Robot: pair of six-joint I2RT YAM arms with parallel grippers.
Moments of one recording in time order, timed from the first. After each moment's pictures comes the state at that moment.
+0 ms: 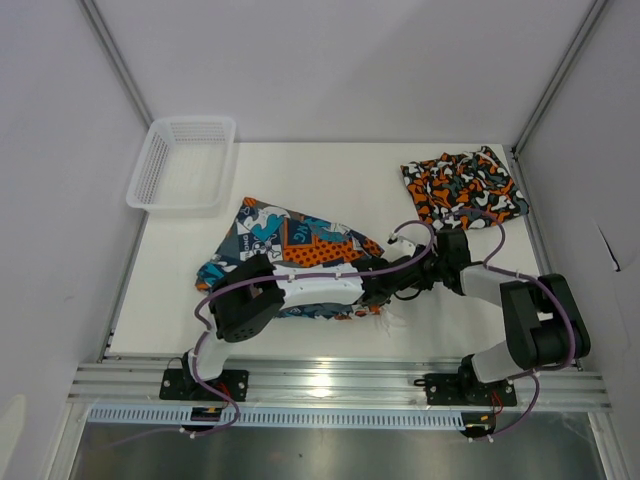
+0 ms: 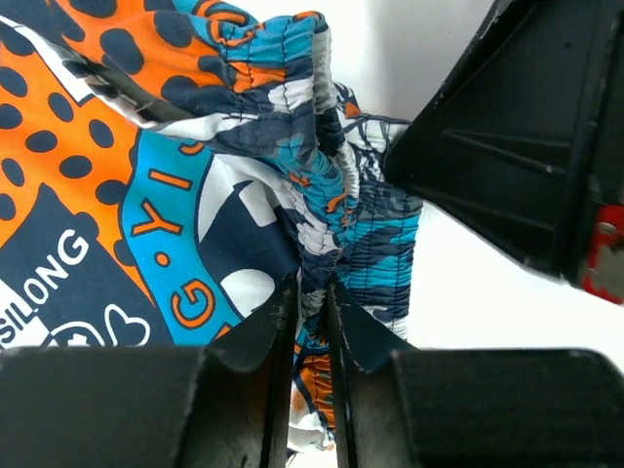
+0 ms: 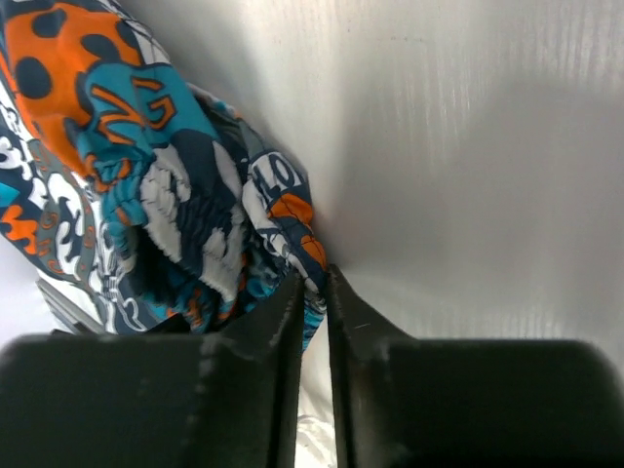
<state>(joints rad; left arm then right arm) -1.18 2.07 1.51 -0.48 -0.52 -0.53 0.20 1.47 0.55 0.04 -0.44 0.65</state>
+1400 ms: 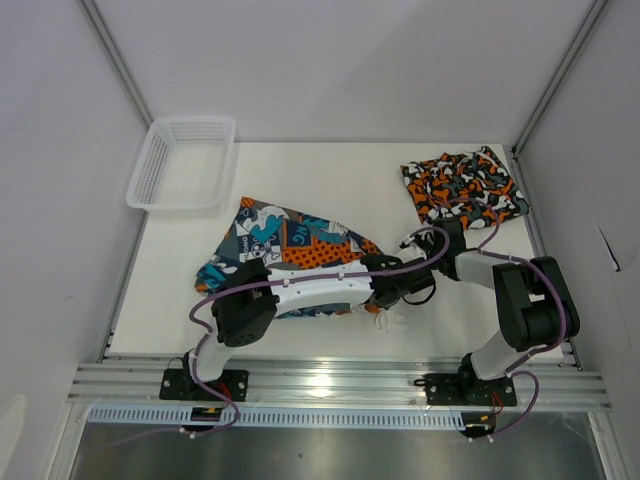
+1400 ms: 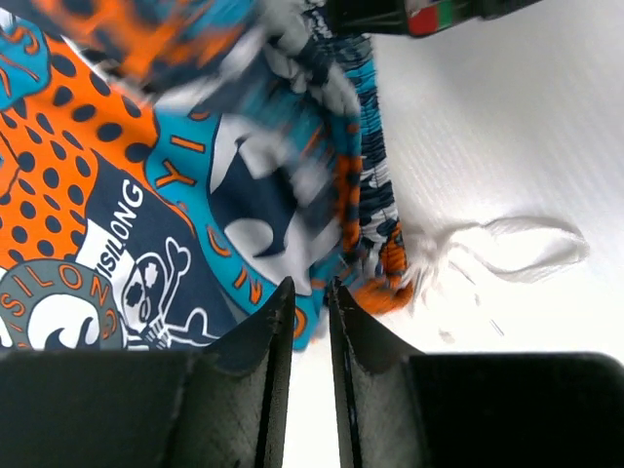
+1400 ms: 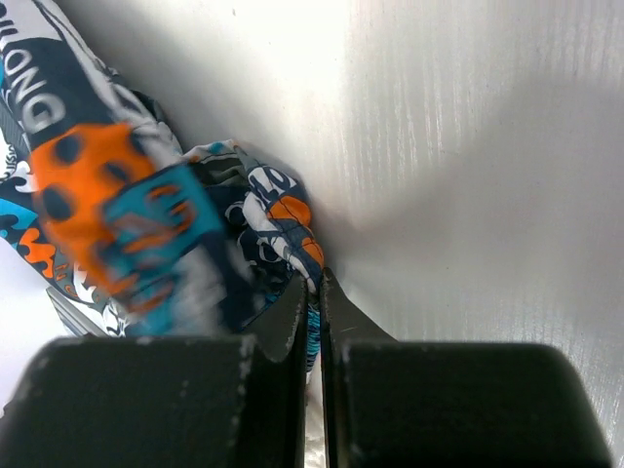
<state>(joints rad) -1.24 2.08 1.70 -0.85 -0.51 -0.46 0.19 1.60 0.67 0.03 -0.46 0.63</state>
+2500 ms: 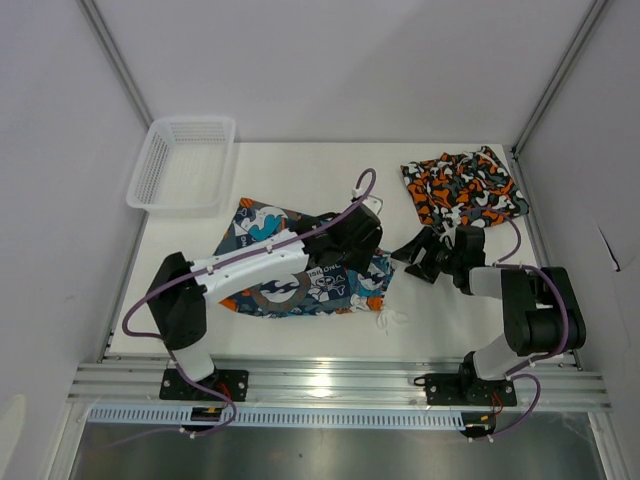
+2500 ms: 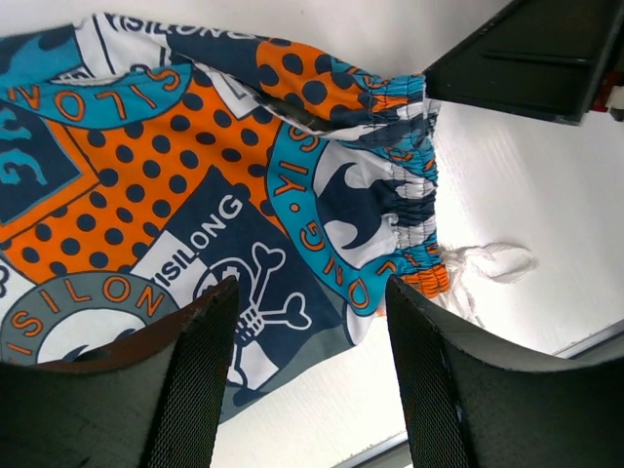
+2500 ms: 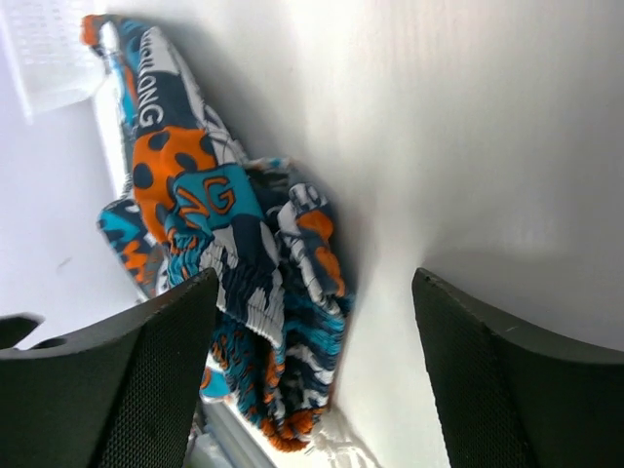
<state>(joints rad) -1.00 1.73 1.48 -0.66 -0.28 -0.42 0.06 1.55 0.53 0.33 -0.61 0.74</state>
